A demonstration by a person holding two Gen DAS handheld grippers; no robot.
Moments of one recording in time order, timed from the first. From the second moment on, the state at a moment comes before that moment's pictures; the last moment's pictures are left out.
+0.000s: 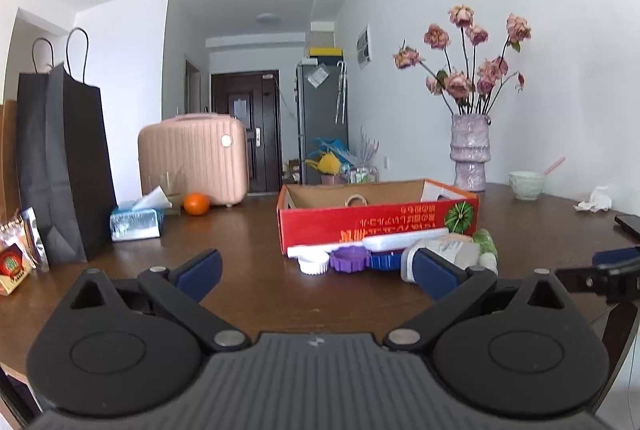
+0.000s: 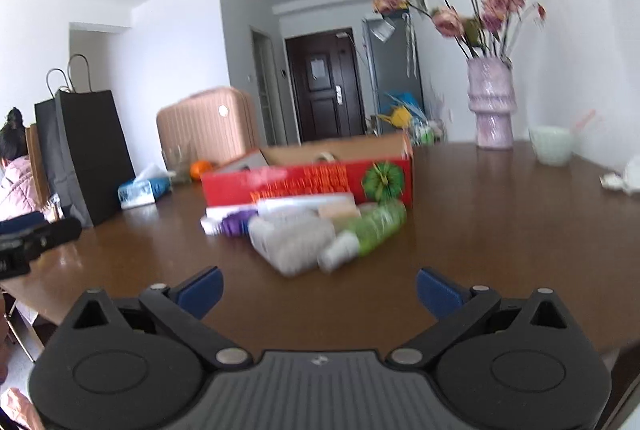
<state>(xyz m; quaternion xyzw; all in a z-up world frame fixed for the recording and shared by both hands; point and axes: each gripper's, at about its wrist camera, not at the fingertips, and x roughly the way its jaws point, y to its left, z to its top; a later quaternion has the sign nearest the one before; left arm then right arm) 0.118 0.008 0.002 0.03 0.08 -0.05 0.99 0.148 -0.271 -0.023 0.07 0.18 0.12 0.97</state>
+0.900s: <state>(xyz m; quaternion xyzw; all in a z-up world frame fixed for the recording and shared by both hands) 0.216 0.003 -0.029 0.01 0.20 -0.04 0.98 0.250 -0.210 -0.020 -0.06 0.19 0.15 0.97</state>
